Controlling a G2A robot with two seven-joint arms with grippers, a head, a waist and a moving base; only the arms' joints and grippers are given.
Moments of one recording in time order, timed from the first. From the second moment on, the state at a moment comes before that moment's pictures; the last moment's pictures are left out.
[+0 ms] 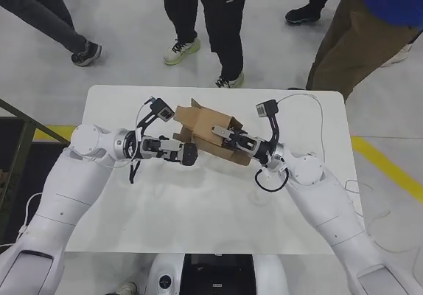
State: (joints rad) left arm 1.00 -0.99 -1.18 -1.39 -0.77 -0.29 -1.46; right arm -1.00 -1.30 0.97 -1.30 0.32 -0.61 0.73
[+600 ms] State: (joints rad) left arm 0.99 -1.00 -1.19 -1.36 -0.77 -0.28 -1.47; right arm -1.01 -1.30 0.98 -1.31 0.31 -0.60 0.74
